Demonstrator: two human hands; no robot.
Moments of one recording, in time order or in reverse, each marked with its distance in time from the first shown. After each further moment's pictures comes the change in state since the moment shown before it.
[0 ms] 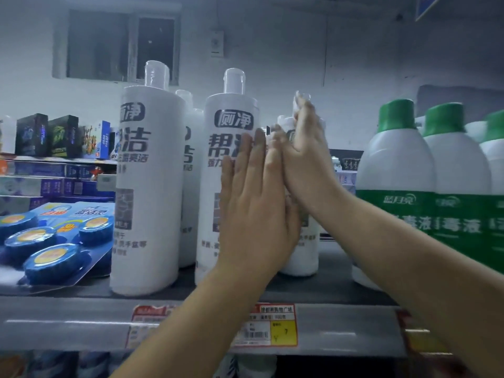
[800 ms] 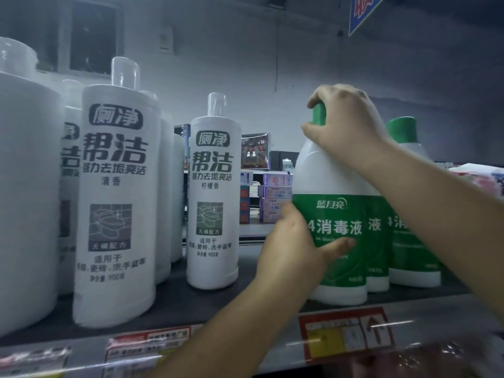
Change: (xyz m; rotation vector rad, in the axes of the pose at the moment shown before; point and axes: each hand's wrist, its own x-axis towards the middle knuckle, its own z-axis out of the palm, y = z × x) left_hand -0.006 0.112 0.079 -0.711 -0.707 -0.507; right_hand 0.051 0.056 -0.151 -0.873 0.035 -0.104
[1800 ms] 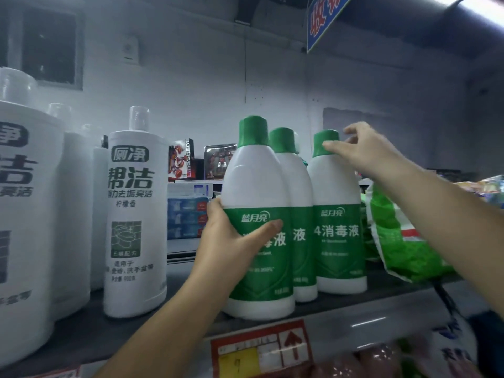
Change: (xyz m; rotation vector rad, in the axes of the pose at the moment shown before) left_hand 0.021 0.015 0.018 -0.359 0.130 0.012; right_hand -0.022 0.141 -0.027 0.330 -0.138 0.528
